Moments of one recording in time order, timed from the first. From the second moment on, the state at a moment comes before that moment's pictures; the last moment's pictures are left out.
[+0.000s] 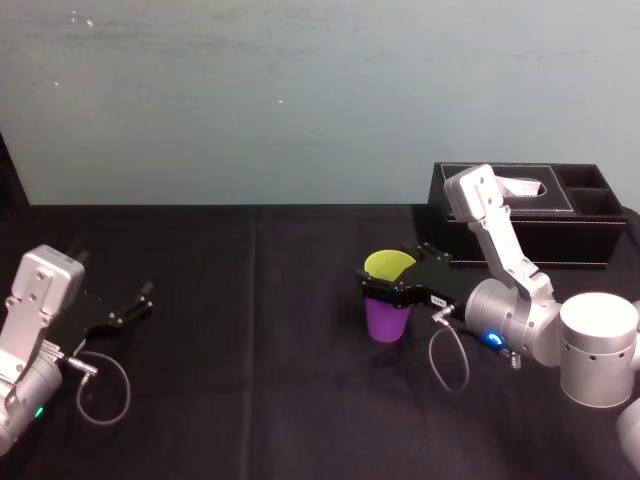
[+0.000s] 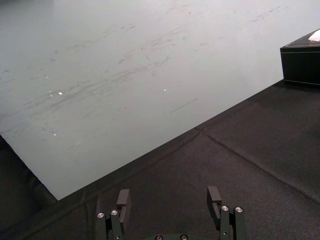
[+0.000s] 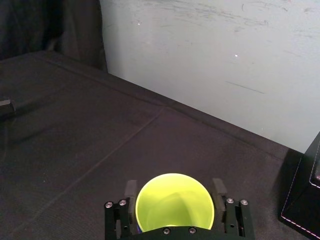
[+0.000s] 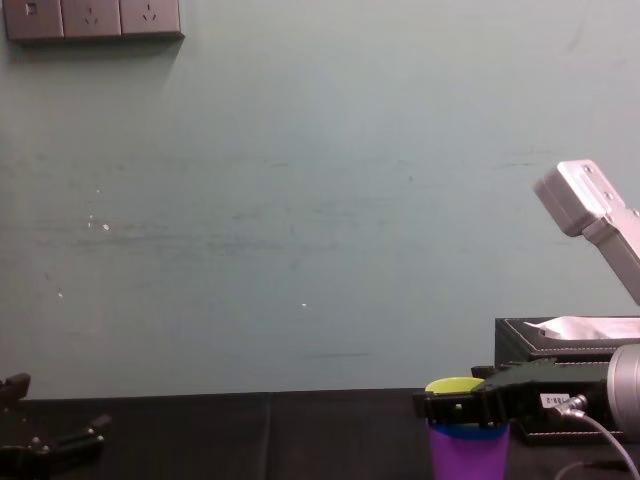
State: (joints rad) left arm -0.20 0.60 0.45 -1.41 -0.25 -0.12 0.03; right arm 0.44 0.33 -0.42 -1.29 0.28 0.27 0.38
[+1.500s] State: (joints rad) left arm -0.20 0.60 0.45 -1.41 -0.25 -0.12 0.03; right arm 0.08 0.28 -0.17 -1.50 0.27 -0.10 0.15
